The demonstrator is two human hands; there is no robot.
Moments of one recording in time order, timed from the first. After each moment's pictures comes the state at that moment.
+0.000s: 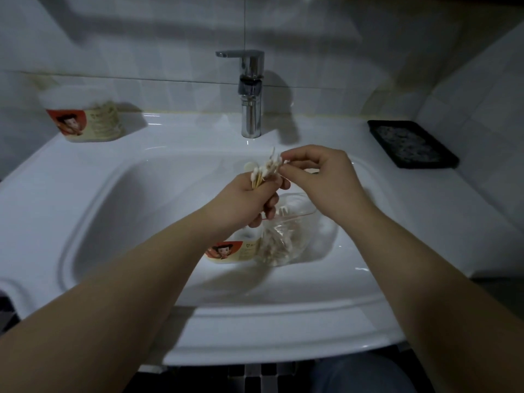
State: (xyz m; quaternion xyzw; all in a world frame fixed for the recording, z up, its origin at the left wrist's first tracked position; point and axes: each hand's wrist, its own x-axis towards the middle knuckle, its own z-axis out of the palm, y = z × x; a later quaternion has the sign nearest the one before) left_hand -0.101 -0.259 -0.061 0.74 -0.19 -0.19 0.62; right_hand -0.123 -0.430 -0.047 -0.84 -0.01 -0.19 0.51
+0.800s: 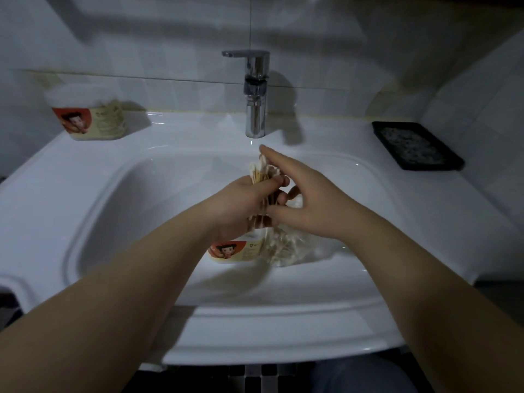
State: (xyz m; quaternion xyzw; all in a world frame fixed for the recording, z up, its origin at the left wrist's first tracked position) left_hand -0.100 -0.258 -0.056 0.64 -0.12 -0.31 0.70; right_hand -0.137 -0.419 -0.048 -0.91 -0.17 -0.03 0.38
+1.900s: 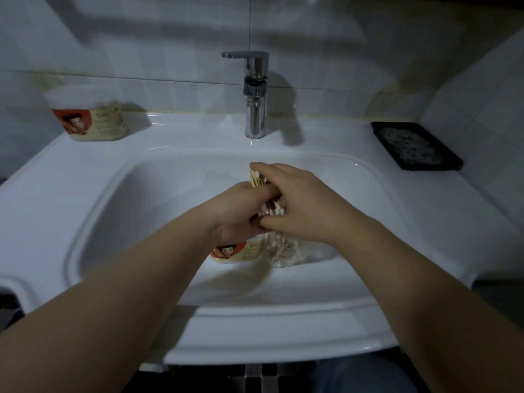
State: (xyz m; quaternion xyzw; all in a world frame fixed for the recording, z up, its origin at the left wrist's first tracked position) left_hand -0.104 -0.259 -0.058 0.60 -0.06 -0.34 0.72; right_hand -0.135 -0.404 -0.045 -0.95 -0.19 -0.07 0.22
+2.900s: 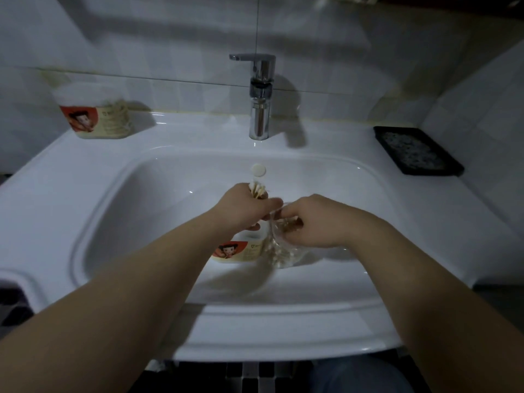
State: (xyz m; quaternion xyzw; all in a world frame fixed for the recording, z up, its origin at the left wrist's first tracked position) left_hand -0.087 -0.257 -0.079 0.81 -0.04 -0.18 0.55; right_hand -0.137 -0.424 -0.055 -0.97 -0.12 0.13 0.15
